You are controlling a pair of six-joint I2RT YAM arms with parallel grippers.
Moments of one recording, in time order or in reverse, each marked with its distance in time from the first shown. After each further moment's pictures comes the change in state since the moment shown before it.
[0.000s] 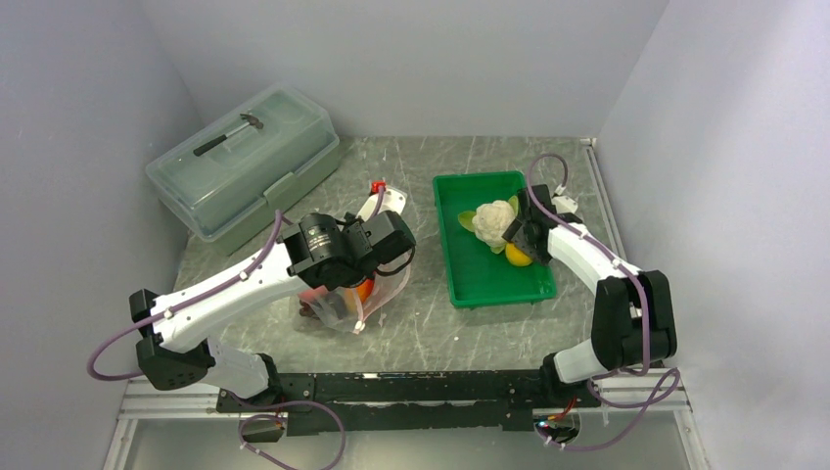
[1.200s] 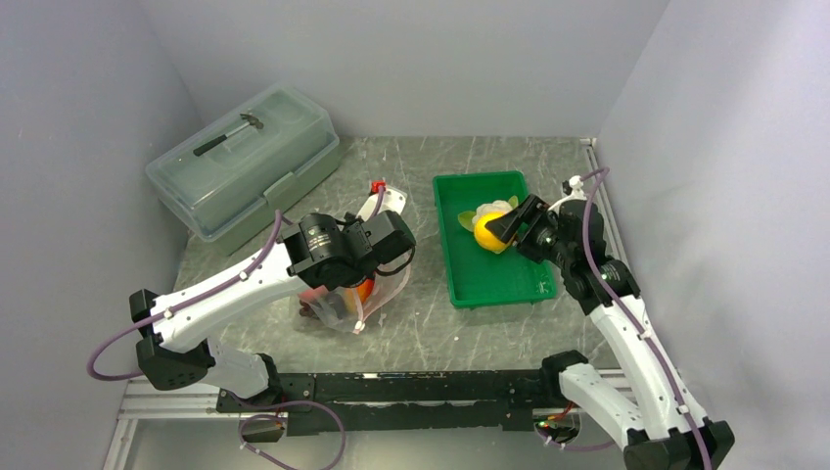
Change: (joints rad) left arm 0.000 0.000 0.001 0.001 0.002 -0.002; right arm 0.065 -0.613 -0.039 0.000 -0.456 -0.047
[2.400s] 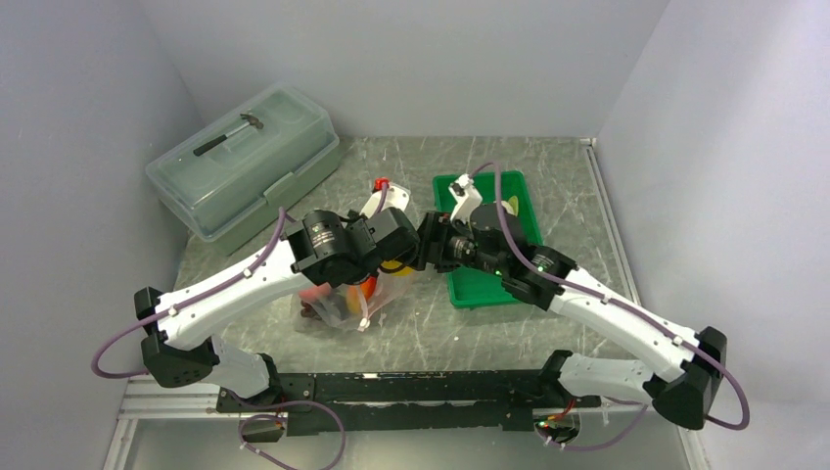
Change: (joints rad) left arm 0.000 0.027 0.037 -0.008 0.001 -0.002; right arm 0.637 0.221 0.134 0.246 0.013 0.051
